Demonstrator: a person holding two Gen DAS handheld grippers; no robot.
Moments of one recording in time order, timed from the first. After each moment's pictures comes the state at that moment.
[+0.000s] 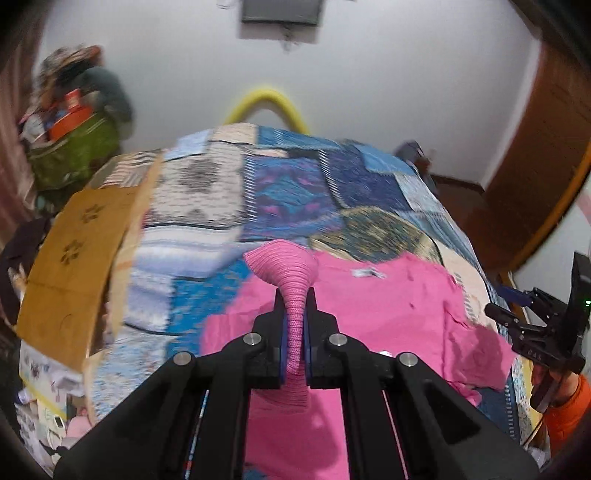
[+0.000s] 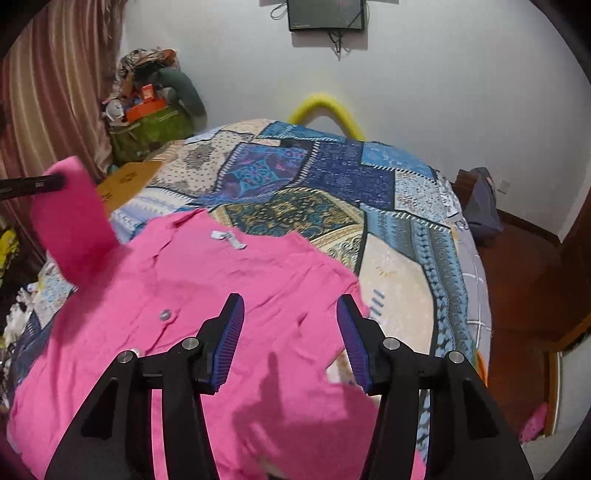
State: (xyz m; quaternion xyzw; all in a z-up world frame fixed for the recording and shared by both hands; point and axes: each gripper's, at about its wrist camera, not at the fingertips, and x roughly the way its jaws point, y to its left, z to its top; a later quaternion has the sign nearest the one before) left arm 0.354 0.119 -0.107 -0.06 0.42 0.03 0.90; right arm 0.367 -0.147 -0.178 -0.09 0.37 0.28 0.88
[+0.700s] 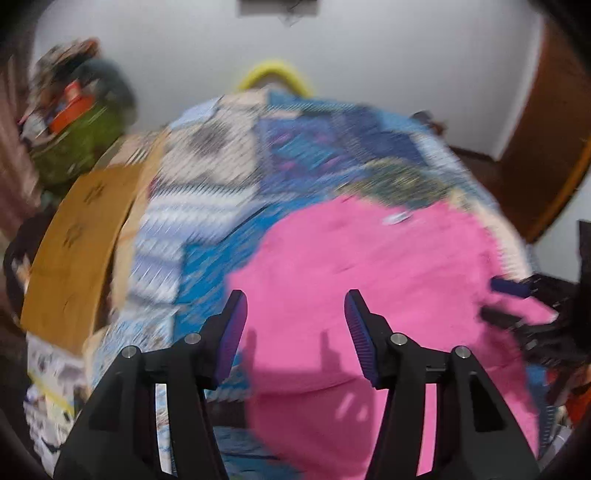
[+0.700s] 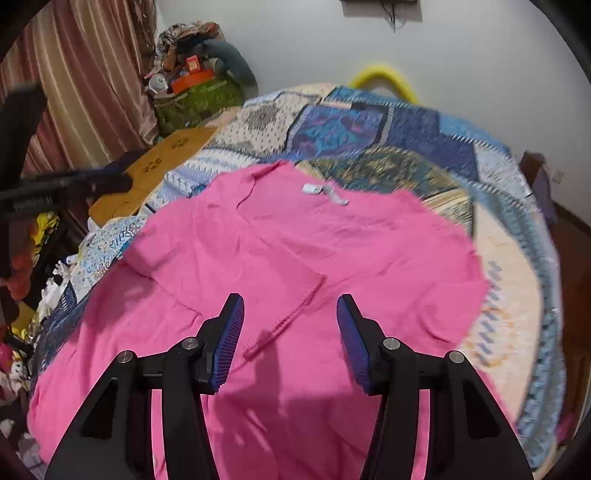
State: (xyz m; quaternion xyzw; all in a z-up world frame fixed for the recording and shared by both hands) left arm 0.331 0.155 -0.178 -0.04 0.46 0.06 0.88; right arm 0.354 -0.077 -0.232 -0.08 0.42 0.37 0.82
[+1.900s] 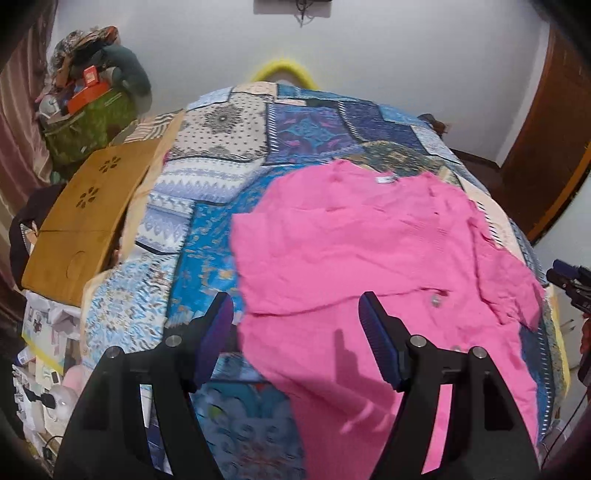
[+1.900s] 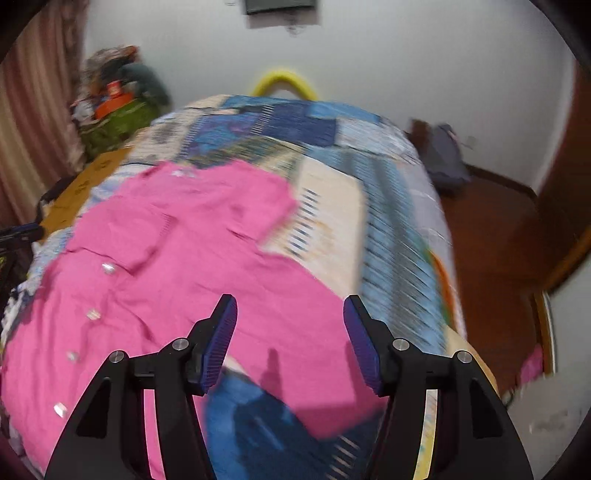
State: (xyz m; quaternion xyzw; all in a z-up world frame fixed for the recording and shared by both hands) left arm 0.265 0.121 -0.181 -0.06 0.45 0.06 0.89; right arm 0.319 -0.240 -0.215 -0.06 0.42 0.20 0.88
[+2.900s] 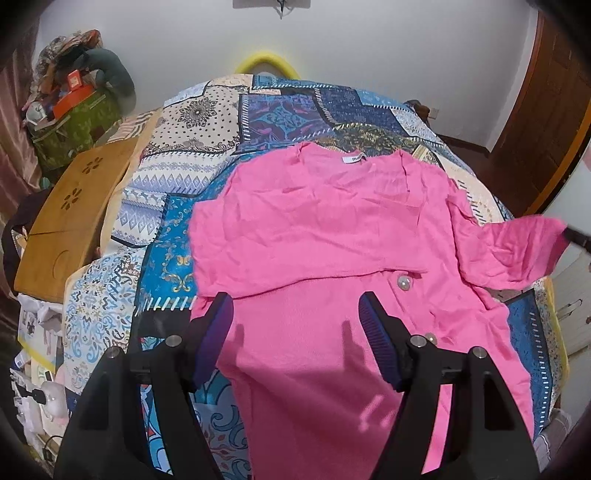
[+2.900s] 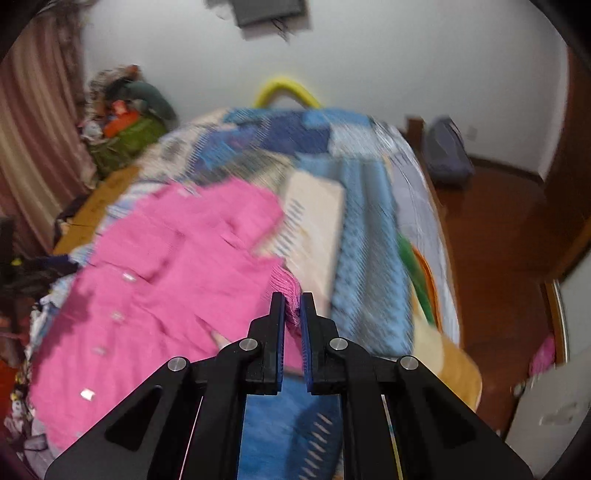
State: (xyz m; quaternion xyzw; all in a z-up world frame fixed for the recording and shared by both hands) left arm 0.266 0.088 -0.190 -0.05 0.46 0.05 0.88; right arm 0.313 -0.262 -0.169 -0.03 0.41 0.25 0.88
